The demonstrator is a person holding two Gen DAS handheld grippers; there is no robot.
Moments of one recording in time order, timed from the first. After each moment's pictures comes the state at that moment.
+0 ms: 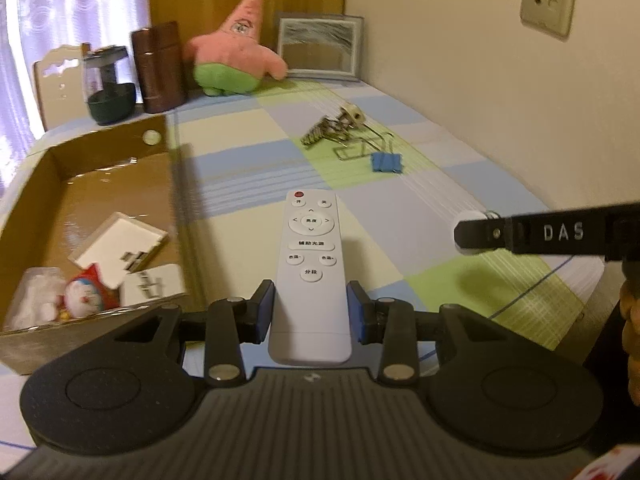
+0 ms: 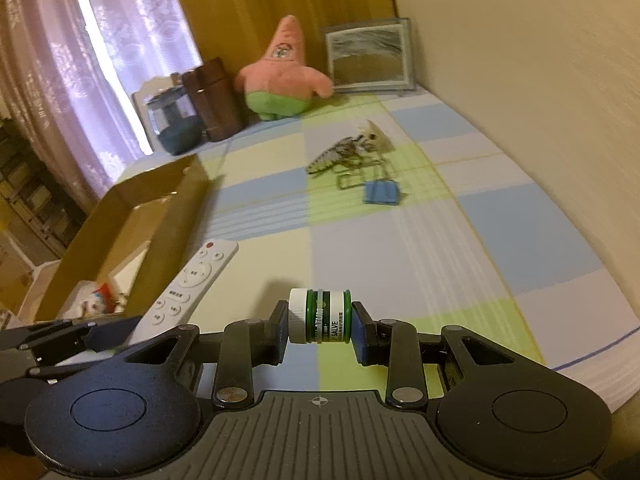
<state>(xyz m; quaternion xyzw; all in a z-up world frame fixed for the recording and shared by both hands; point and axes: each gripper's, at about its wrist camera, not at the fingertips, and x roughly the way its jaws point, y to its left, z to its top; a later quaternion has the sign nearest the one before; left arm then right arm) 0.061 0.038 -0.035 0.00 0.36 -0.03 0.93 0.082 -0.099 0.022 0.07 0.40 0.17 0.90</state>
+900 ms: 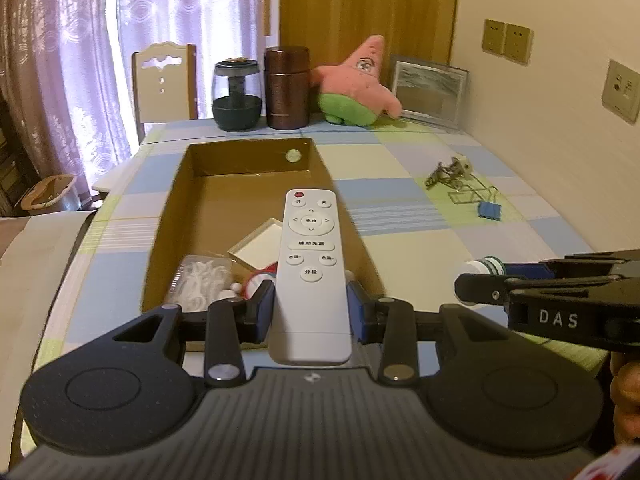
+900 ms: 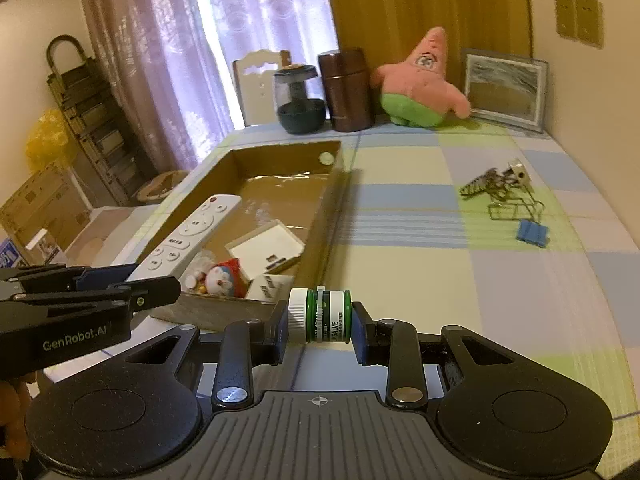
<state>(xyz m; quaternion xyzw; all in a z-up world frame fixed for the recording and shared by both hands) -0.004 0.147 0.015 -0.04 0.33 0.08 0.94 0.053 0.031 0.040 0.00 0.38 0.29 0.88</state>
